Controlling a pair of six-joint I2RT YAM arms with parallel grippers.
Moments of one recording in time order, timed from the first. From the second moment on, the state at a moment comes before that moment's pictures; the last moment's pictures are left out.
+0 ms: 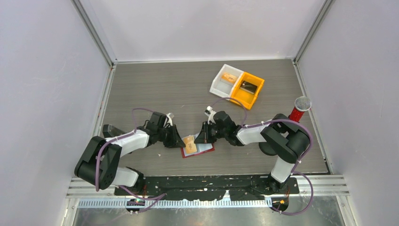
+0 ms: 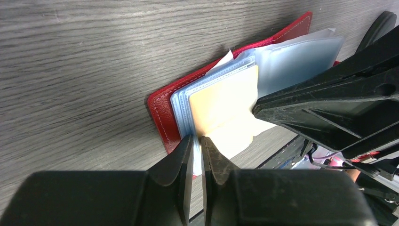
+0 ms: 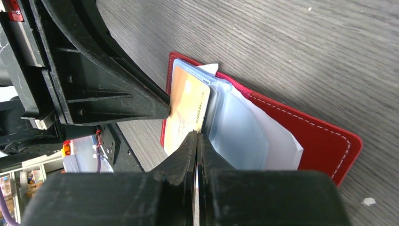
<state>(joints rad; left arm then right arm) -0.42 1.37 0.50 -0.12 0.46 -0.69 0.78 1.74 0.67 0.45 -0.43 0.78</state>
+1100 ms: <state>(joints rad) -0.42 1.38 0.50 -0.11 0.48 -0.71 0.75 1.71 0.64 0.42 -0.45 0.76</state>
